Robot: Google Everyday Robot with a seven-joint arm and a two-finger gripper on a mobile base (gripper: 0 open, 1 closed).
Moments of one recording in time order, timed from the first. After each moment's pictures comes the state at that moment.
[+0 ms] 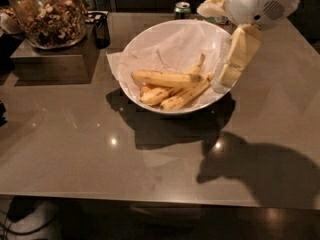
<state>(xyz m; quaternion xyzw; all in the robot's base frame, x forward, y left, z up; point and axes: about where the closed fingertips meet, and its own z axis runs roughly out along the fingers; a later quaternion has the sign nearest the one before) 0.497 -0.098 1.013 -0.70 0.65 0.11 0.27</state>
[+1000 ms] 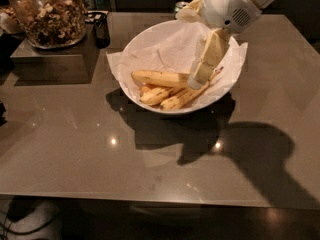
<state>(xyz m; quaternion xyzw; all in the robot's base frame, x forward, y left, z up) 0.529 -0.060 0.994 -0.70 0.63 0.16 0.30</state>
